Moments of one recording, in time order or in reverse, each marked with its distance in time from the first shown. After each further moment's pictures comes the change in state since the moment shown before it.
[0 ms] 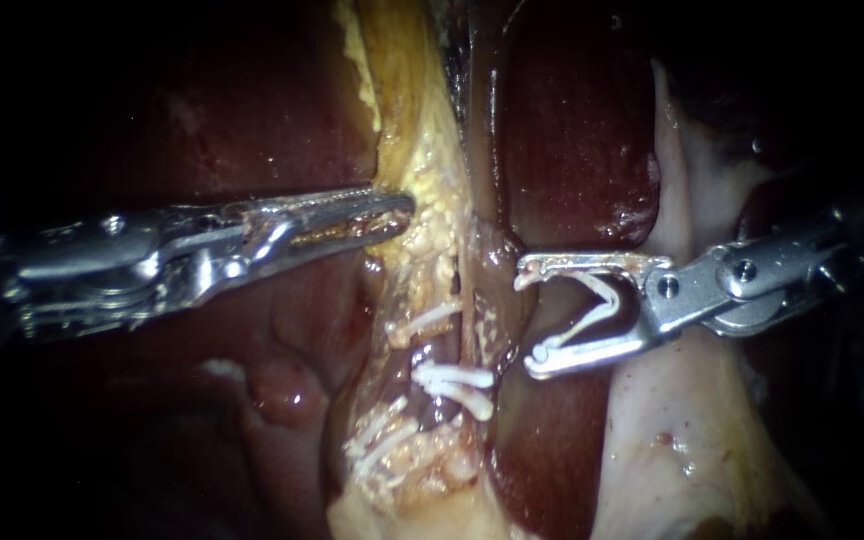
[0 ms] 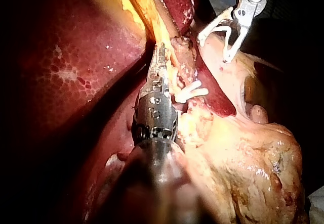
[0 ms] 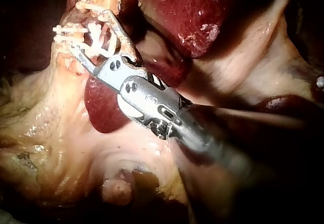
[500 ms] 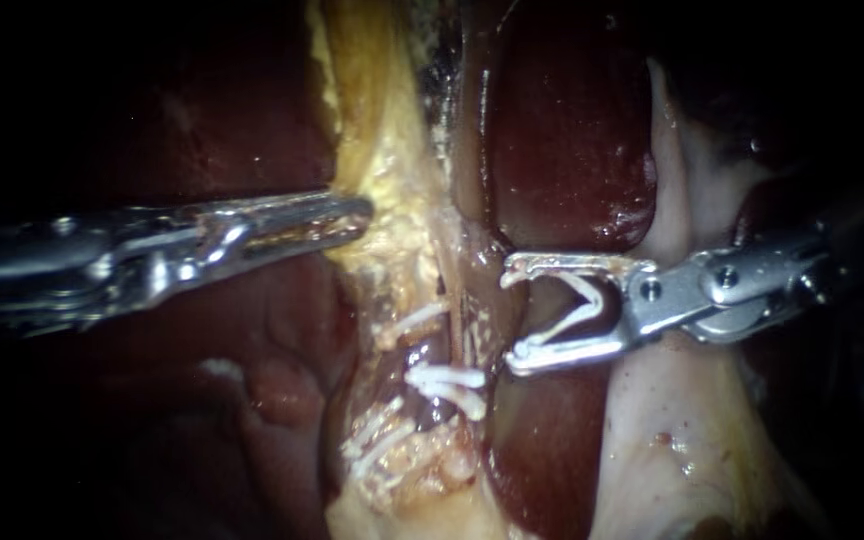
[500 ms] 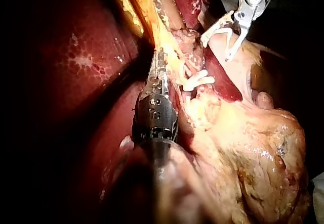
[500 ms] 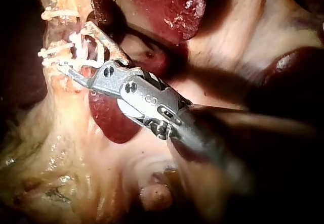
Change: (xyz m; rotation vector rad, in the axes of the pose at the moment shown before) right arm -0.004 -0.001 0.005 0.008 0.005 0.258; left arm 0.001 0.005 -0.010 0.020 -0.072 -0.040
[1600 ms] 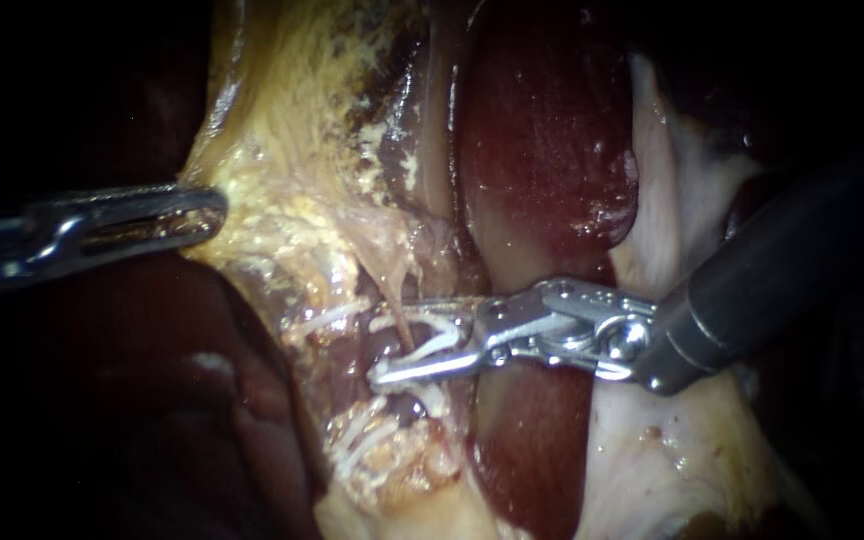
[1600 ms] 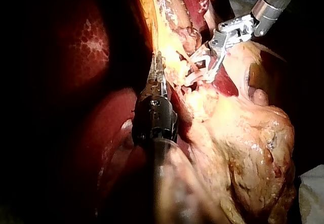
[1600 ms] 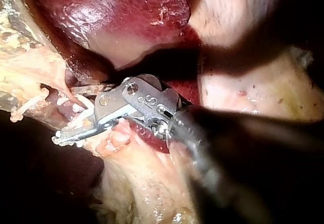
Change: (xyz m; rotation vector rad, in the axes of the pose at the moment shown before) right arm -0.002 0.002 0.010 0.182 0.098 0.375; left arm 0.000 0.000 -0.006 -0.007 -0.069 -0.081
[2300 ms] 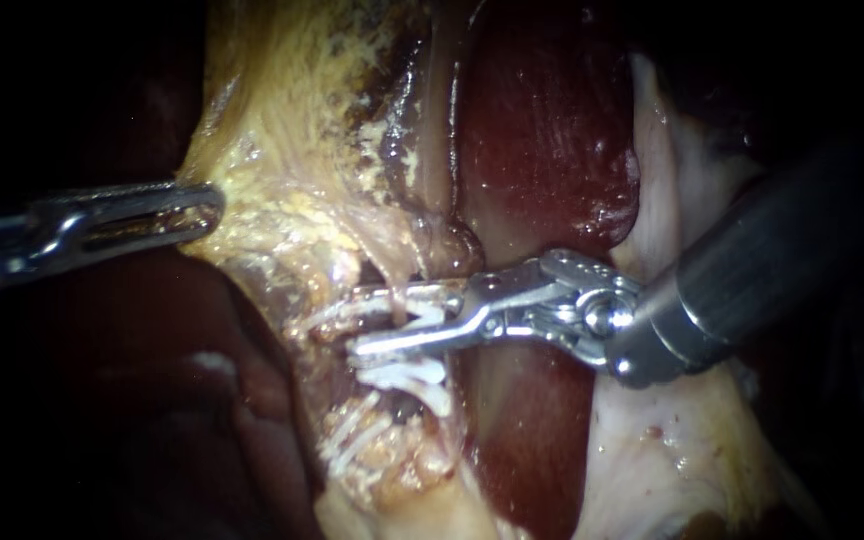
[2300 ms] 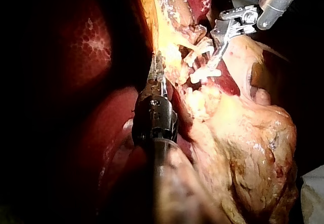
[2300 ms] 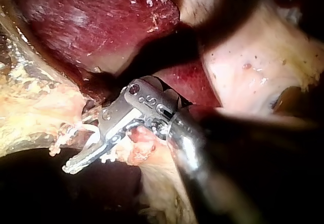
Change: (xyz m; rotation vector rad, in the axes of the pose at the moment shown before) right arm 0.004 0.000 0.000 0.017 0.139 0.161; left arm 0.000 0.000 0.000 0.001 -0.001 0.000
